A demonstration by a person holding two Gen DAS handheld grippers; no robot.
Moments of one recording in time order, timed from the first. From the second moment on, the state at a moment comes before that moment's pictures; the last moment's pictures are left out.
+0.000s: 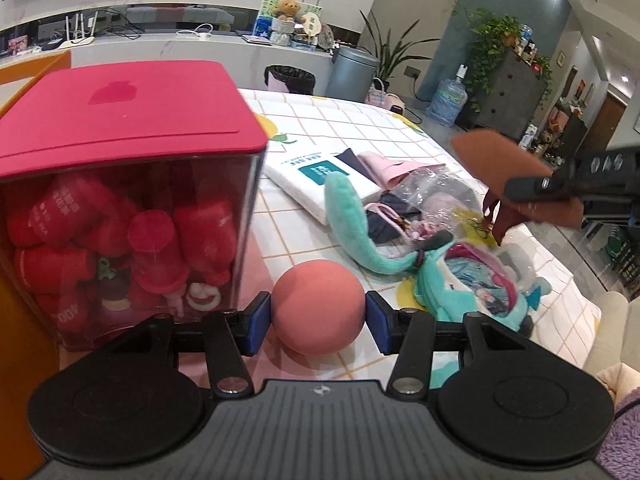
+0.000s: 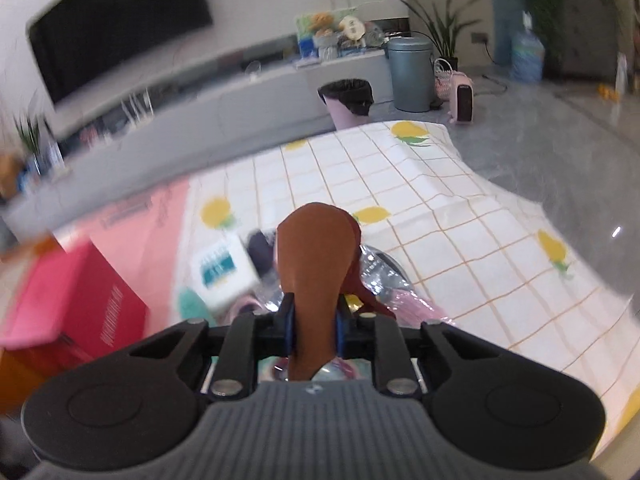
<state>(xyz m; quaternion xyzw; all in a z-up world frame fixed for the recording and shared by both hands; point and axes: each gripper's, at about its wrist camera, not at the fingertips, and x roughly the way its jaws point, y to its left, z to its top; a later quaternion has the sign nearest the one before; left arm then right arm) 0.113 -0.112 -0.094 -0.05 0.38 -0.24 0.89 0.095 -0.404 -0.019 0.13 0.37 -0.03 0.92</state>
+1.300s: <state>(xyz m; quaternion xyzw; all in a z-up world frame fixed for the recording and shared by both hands) 0.048 -0.028 0.058 -0.05 0.33 -0.08 0.94 0.027 -0.281 0.098 0.14 0.22 0.13 0.96</state>
